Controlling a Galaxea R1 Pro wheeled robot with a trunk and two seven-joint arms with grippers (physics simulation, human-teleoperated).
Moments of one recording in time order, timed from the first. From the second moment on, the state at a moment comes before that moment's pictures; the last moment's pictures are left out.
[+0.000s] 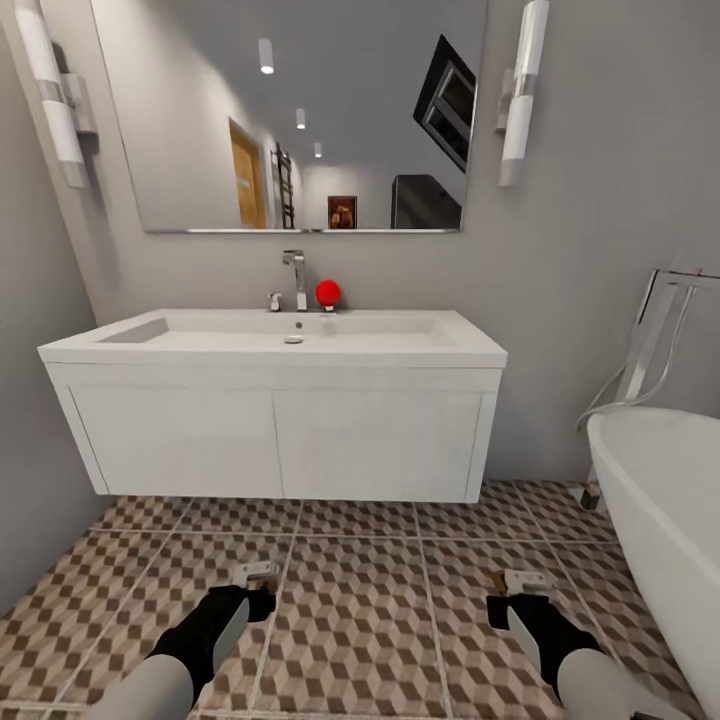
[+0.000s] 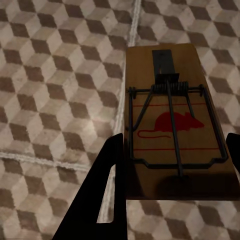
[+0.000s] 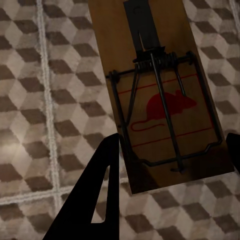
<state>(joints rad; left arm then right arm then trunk) -0.60 -0.05 0.03 -0.43 0.07 0.40 0.18 -0.65 -0.03 -0.25 -0.29 0.17 0.30 -0.11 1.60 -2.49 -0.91</state>
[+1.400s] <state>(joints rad) -0.60 -0.05 0.03 -0.43 0.06 0.39 0.18 -0.65 -0.03 -0.24 -0.19 0.19 0.21 -0.10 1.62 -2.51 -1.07</state>
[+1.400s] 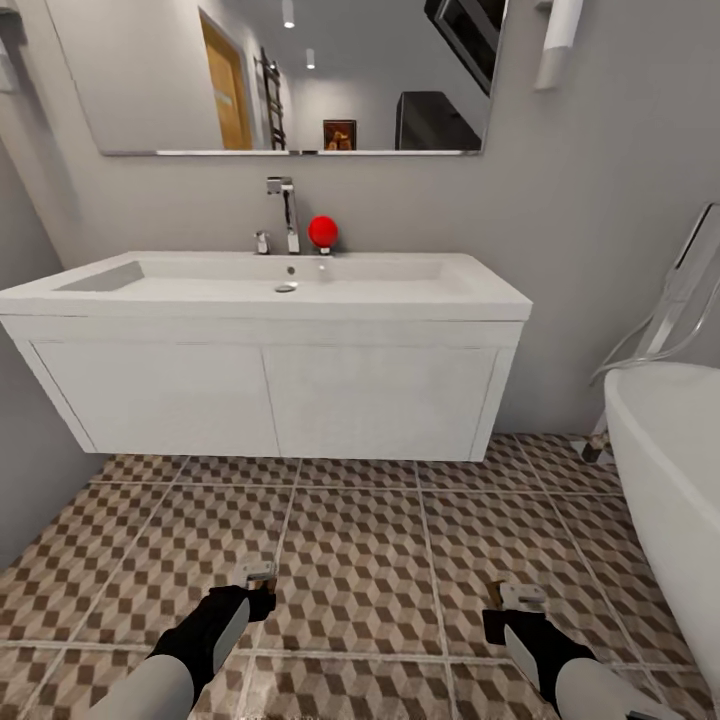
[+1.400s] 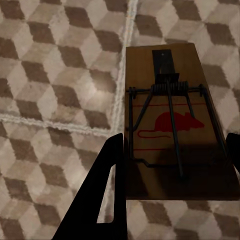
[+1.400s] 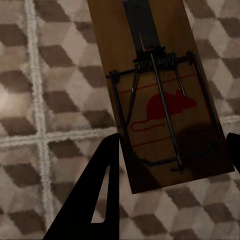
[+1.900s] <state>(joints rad) -0.60 -0.05 0.03 -0.44 0.05 0.39 0.18 -0.65 -0.02 -0.24 -0.20 0.19 0.15 -0.10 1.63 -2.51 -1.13</state>
